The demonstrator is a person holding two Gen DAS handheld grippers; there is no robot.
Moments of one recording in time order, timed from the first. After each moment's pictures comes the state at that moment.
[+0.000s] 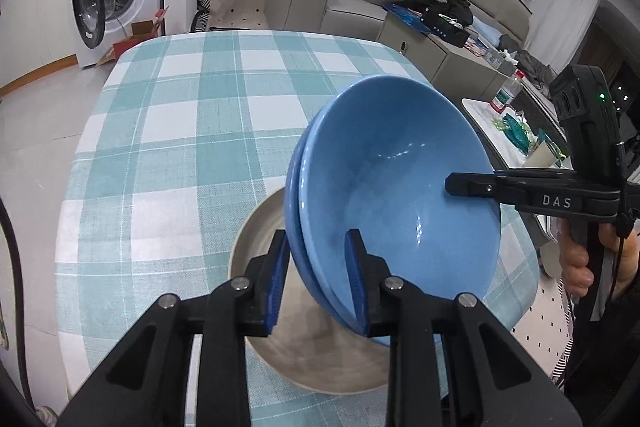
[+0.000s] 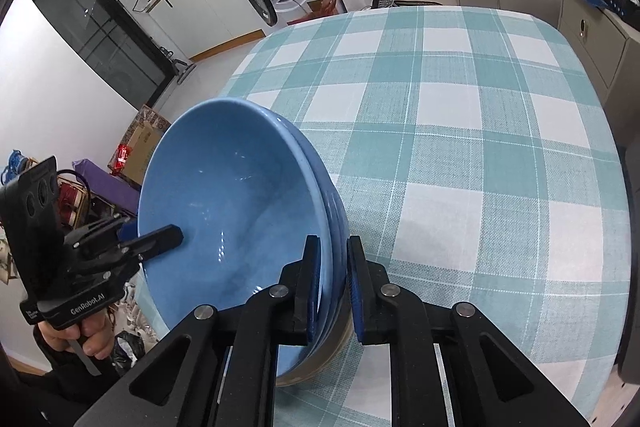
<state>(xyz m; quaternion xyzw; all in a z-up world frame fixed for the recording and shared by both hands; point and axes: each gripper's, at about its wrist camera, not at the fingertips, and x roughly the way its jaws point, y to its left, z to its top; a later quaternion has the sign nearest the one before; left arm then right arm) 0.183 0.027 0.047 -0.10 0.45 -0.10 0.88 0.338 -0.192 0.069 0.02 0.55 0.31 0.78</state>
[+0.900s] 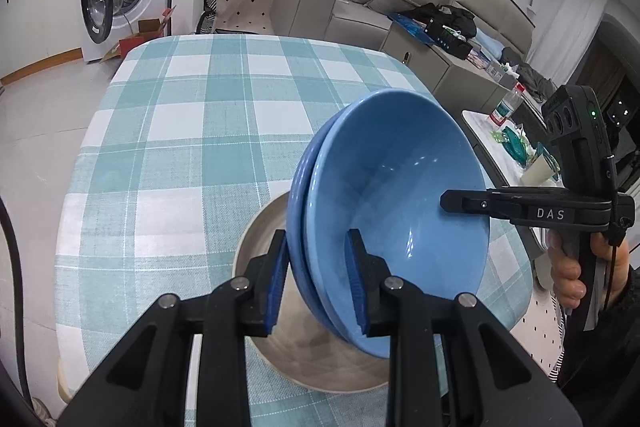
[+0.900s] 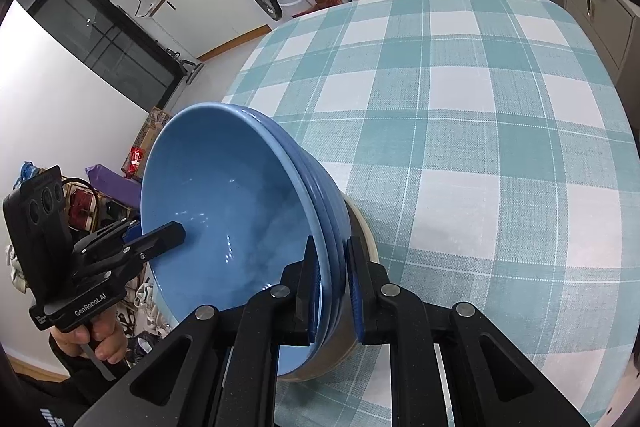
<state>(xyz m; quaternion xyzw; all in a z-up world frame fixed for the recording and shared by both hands) 0.179 0.038 0.049 -0.12 0.44 -0.09 0.89 0.338 -0.190 0.063 0.05 0.56 0.33 0.76</state>
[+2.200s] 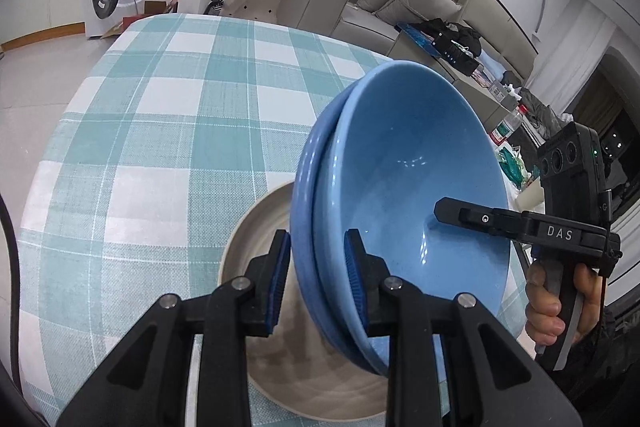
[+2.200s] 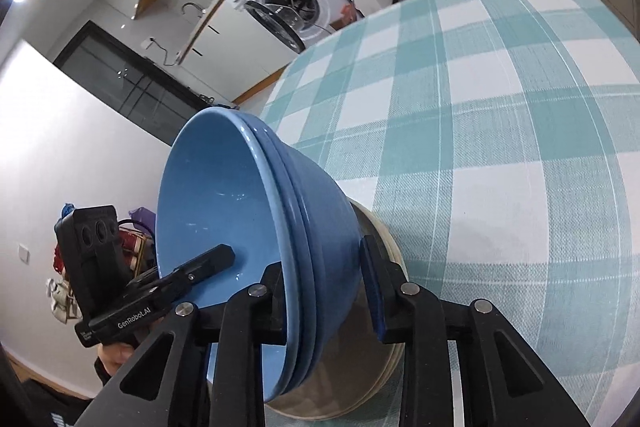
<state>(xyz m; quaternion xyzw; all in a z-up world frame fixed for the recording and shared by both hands) 0.190 0.043 0.012 -0.18 0.43 -0.09 0.88 0.341 -0.196 0.026 0.17 0.53 0.36 0.75</state>
